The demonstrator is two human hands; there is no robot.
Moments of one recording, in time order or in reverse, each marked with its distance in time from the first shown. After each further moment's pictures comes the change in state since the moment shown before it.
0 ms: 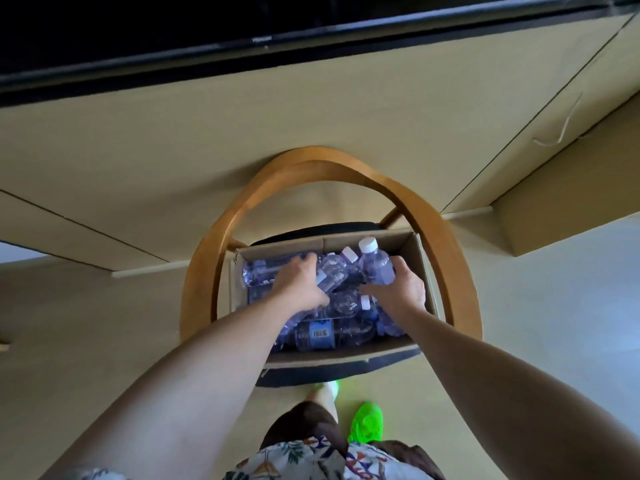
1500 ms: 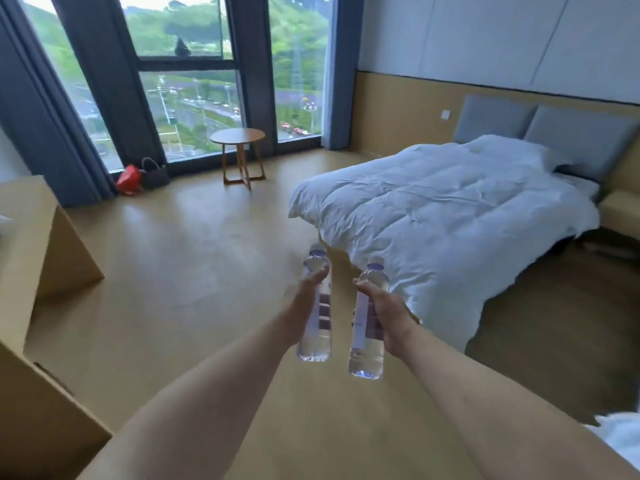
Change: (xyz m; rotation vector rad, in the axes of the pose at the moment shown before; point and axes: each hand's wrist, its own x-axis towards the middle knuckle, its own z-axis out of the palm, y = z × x) left_hand -0.470 0.426 0.190 -0.001 -1.399 0.926; right_hand -0.516 0.263 -0.183 1.566 1.708 0.598
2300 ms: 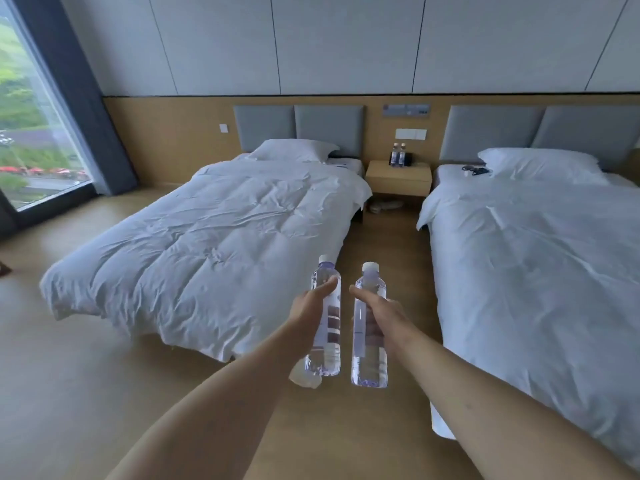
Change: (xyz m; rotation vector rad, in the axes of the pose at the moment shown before) left_hand 0.181 -0.016 0.513 0.380 -0.532 -0.102; right_hand 0.104 -0.102 -0.451 0.165 0.574 0.026
